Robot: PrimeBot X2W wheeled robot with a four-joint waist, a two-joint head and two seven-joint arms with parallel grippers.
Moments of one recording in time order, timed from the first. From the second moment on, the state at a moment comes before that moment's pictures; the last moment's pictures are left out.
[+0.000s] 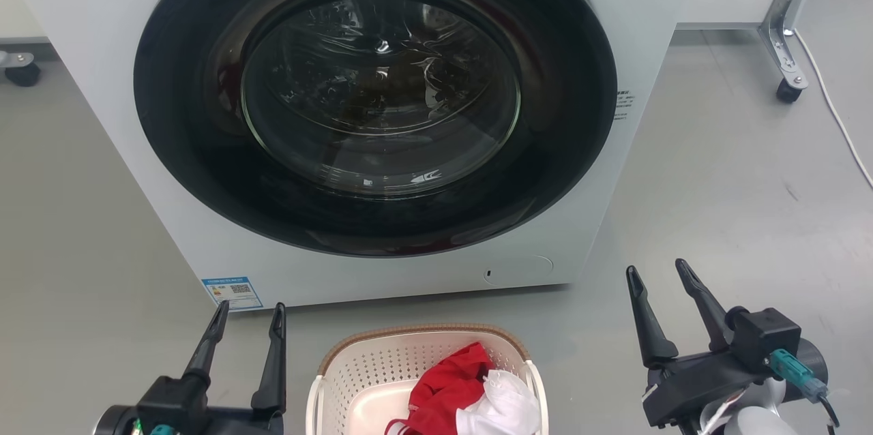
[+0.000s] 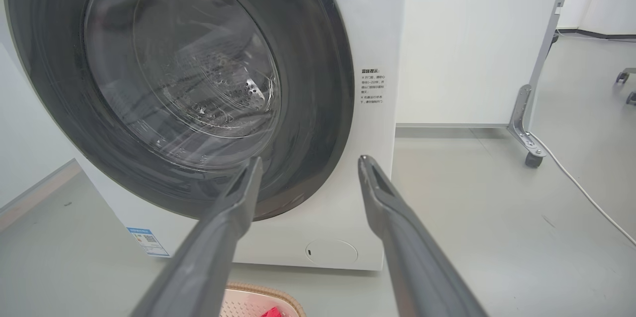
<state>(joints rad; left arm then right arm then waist) -0.04 0.24 -0.31 0.13 -0.41 0.12 -0.25 -0.22 -0.29 0.48 0.27 0.49 -0.12 -0.25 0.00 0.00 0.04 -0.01</state>
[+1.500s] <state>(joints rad) 0.04 0.16 -0.19 0.08 -0.31 0.12 -0.17 -0.13 -0.25 0.36 0.20 0.39 -0.12 -0.23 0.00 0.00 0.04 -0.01</state>
